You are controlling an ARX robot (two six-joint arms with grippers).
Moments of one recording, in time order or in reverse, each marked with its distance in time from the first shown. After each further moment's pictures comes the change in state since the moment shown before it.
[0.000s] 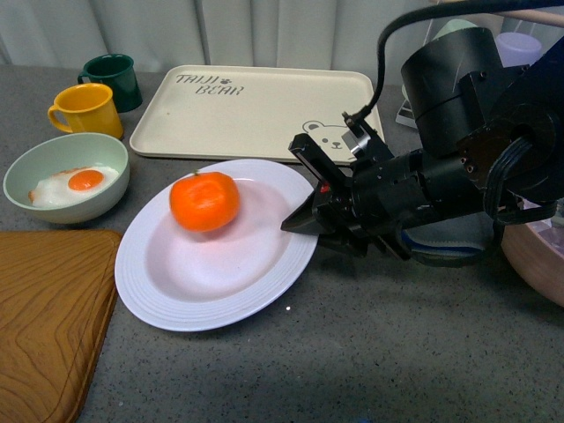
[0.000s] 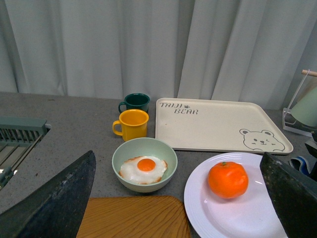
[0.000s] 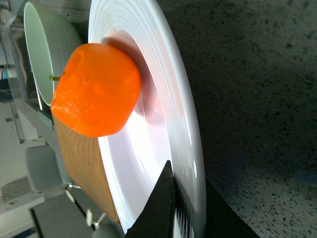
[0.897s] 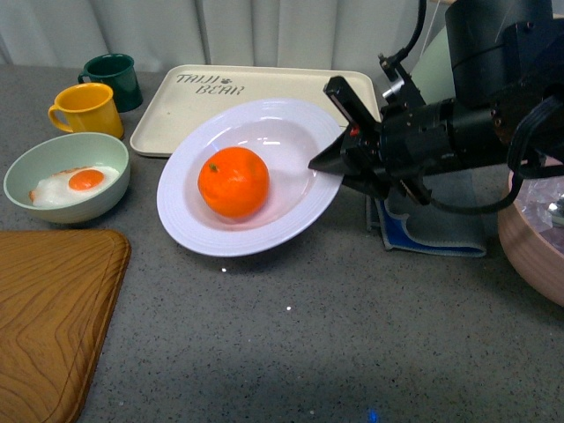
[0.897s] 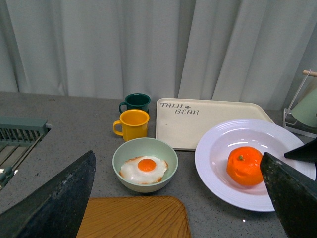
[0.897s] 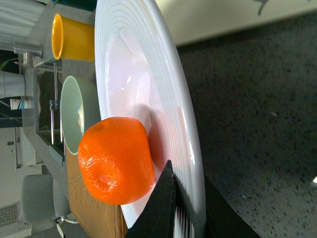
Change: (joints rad) left arm 0.000 0.000 0.000 0.000 0.000 0.000; right arm -0.068 -0.007 0.080 0.114 -0.013 0.009
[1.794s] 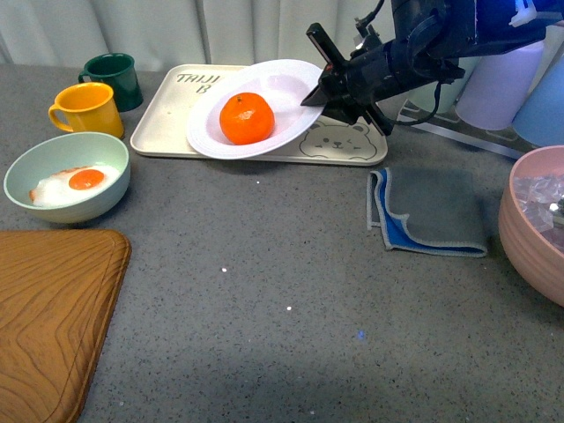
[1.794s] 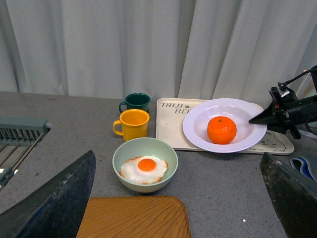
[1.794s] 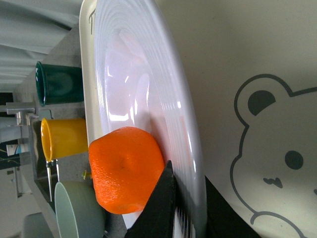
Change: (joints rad) left arm 0.000 0.000 0.000 0.000 0.000 0.000; right arm -0.045 0.491 0.943 -0.460 0.044 0.039
